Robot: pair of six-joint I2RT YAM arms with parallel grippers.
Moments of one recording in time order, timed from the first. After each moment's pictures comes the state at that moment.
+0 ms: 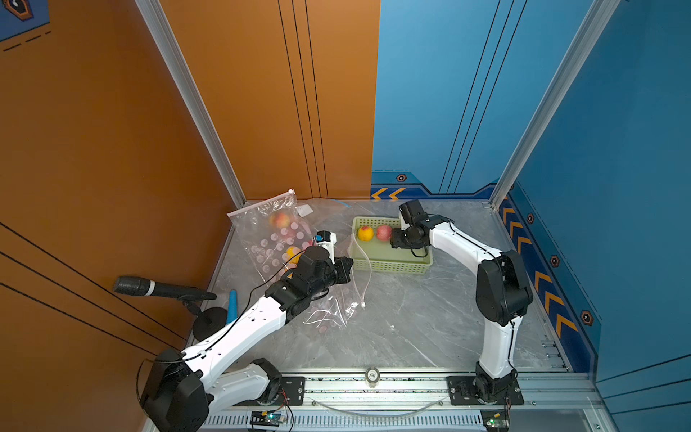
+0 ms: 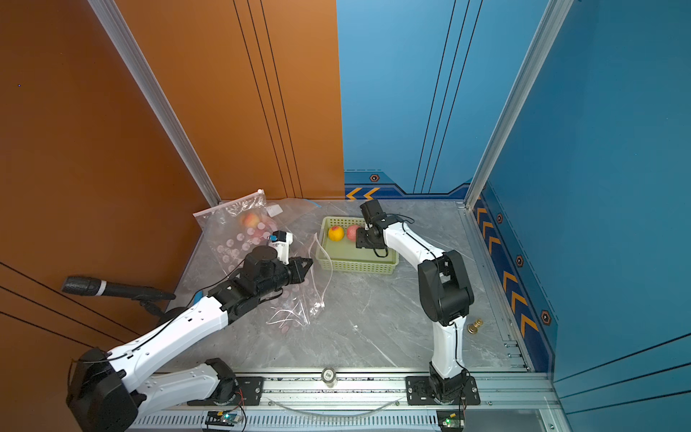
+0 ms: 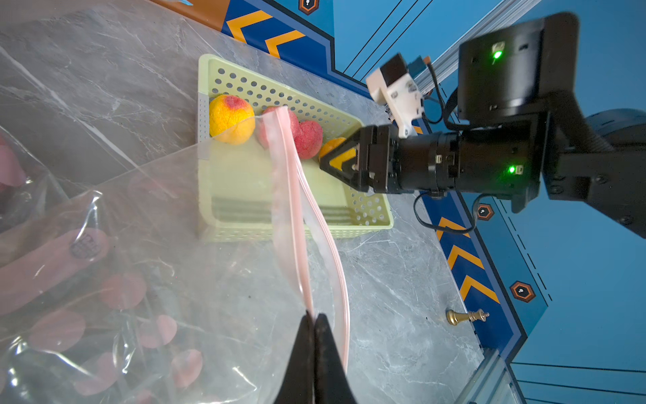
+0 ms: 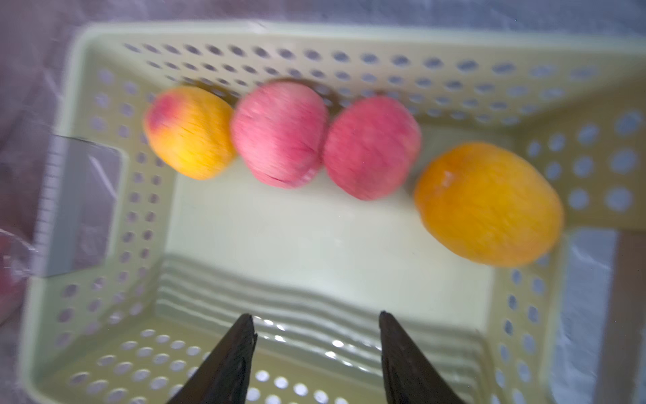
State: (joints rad) left arm -0.62 1.13 0.79 -0.12 0.06 -0.70; right arm 0.45 2.00 1.64 -0.62 -0.01 0.38
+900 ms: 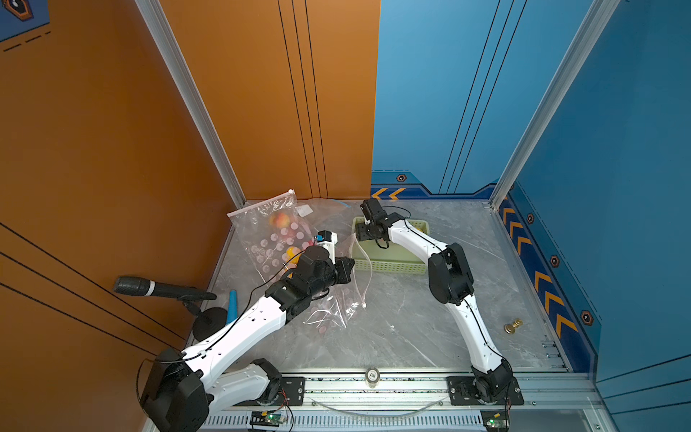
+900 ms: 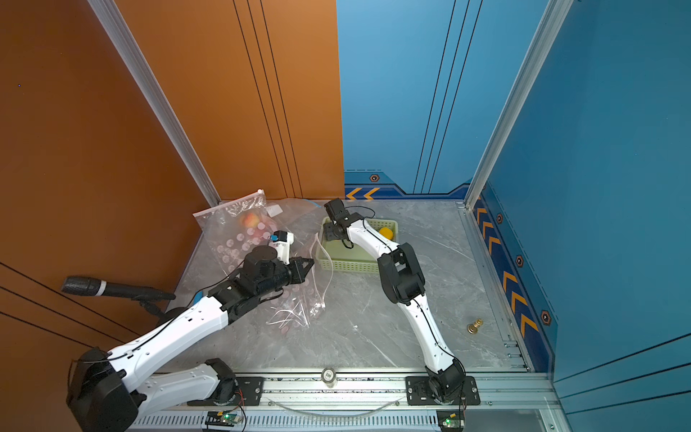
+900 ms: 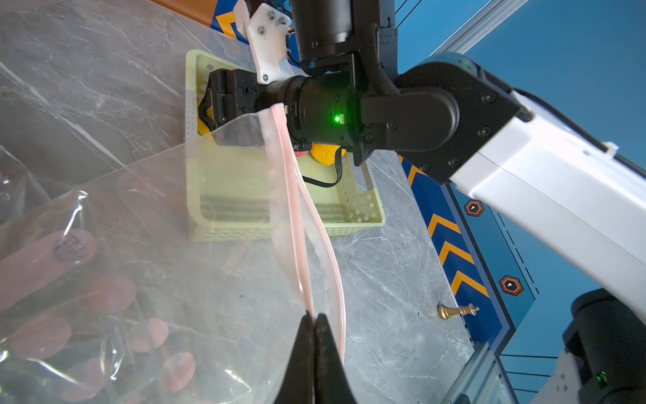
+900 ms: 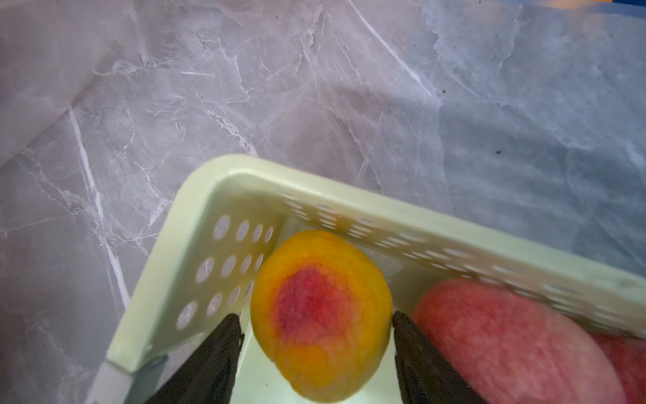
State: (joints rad) left arm -0.62 1.13 0.79 -0.11 0.08 -0.71; right arm 0.56 2.48 2.18 -0.61 0.11 0.29
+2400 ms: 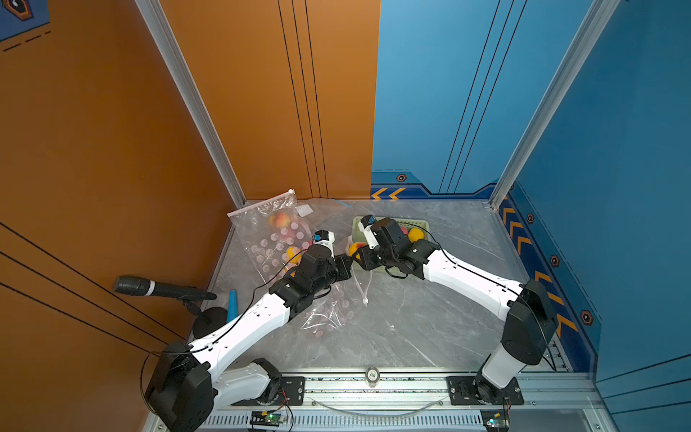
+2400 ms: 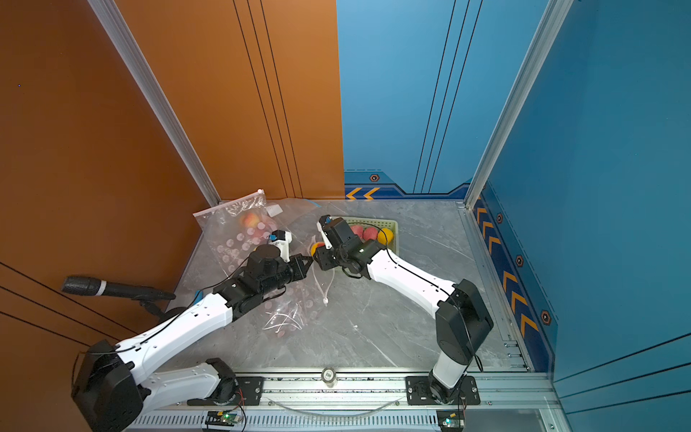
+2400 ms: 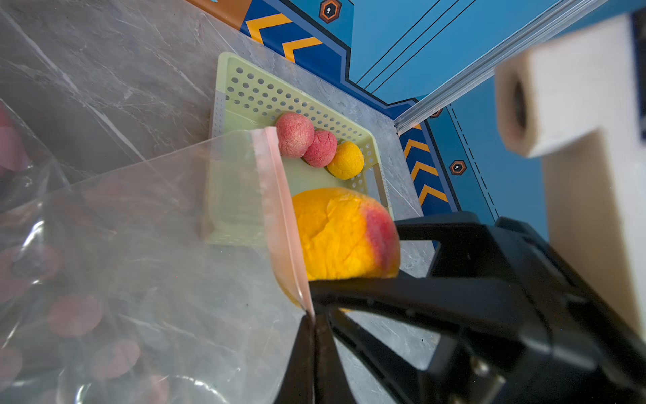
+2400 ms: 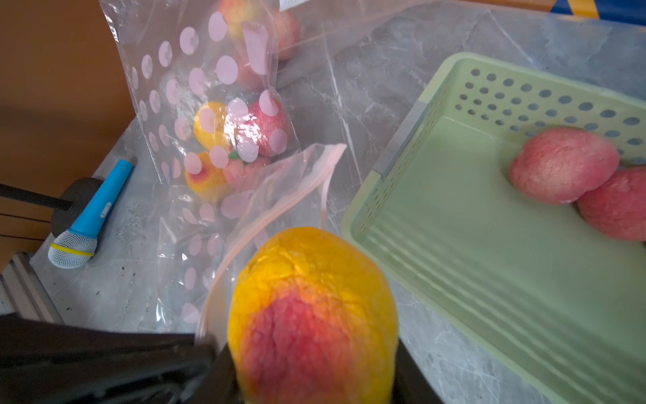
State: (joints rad) left arm -0.61 1.17 0.80 -0.08 0.03 -0.79; right arm 0.79 1.69 1.40 -0.46 -0.03 0.33
